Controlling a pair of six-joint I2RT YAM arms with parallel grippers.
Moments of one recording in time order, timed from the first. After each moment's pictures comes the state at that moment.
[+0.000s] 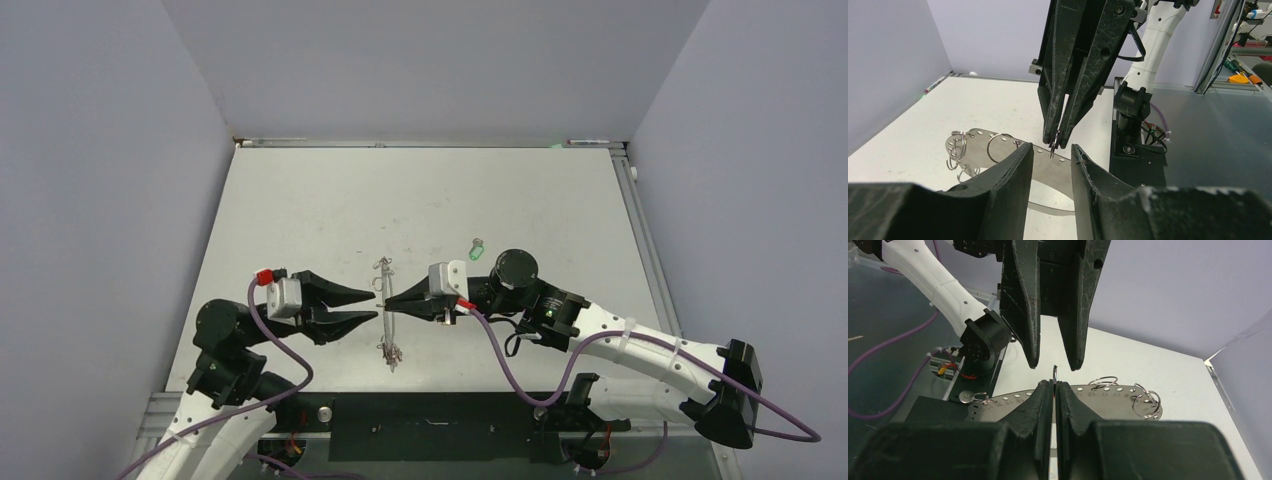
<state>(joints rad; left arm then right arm) -0.47 0.38 0.56 0.14 0.86 -0.24 1.06 1.08 0.87 0.24 -0.59 -0.28</state>
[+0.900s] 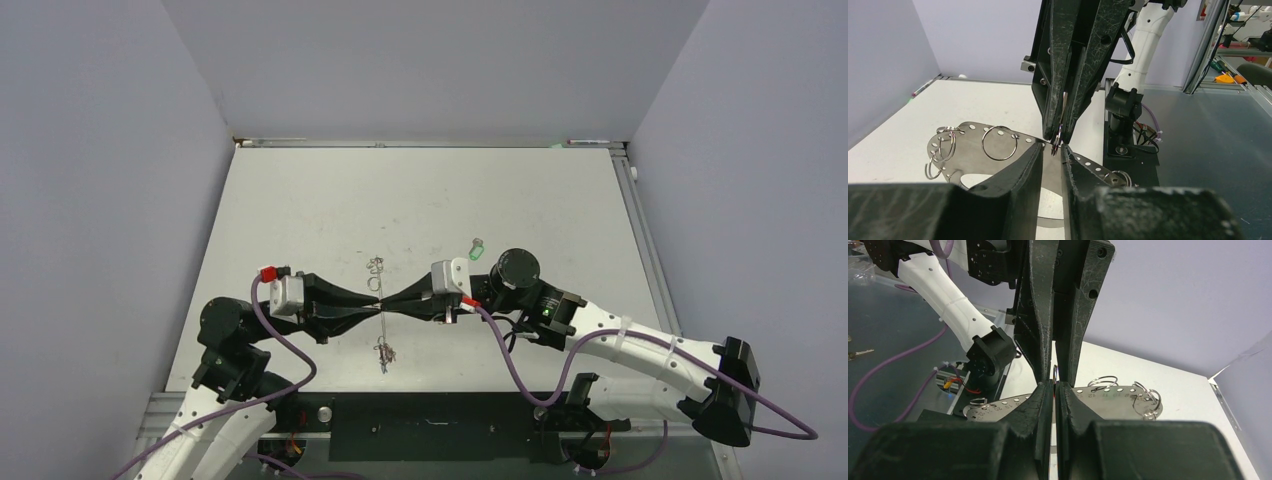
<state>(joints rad) -0.47 0.42 0.53 0.22 0.91 -0.28 1.06 1.09 0.87 0.33 -0.63 -0.23</state>
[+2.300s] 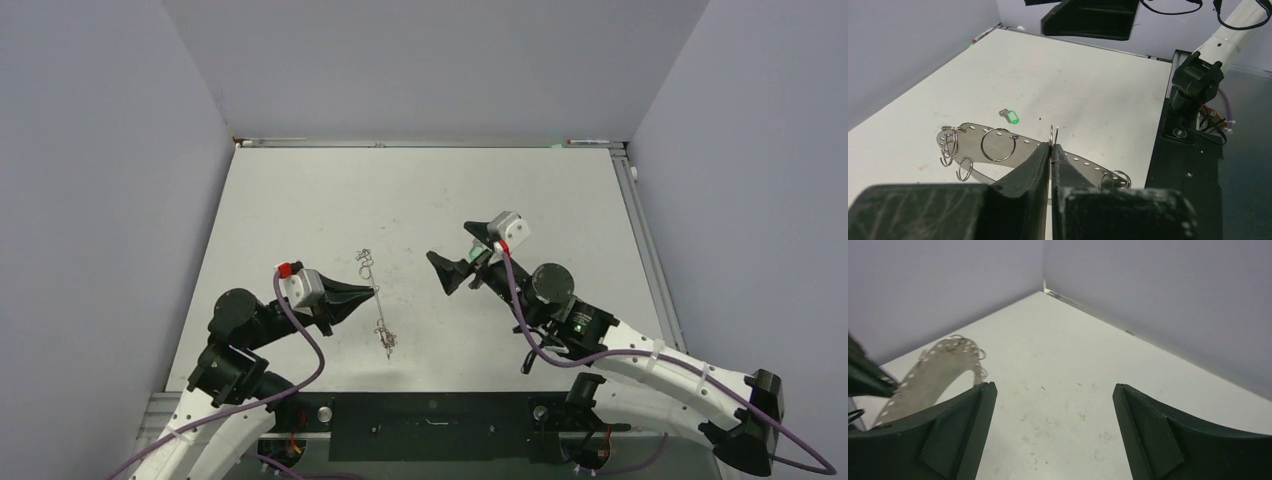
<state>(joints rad) -0.51 0.40 0.56 -0.08 0.63 -0.05 1.02 0.84 0.69 0.31 0.20 -0.05</state>
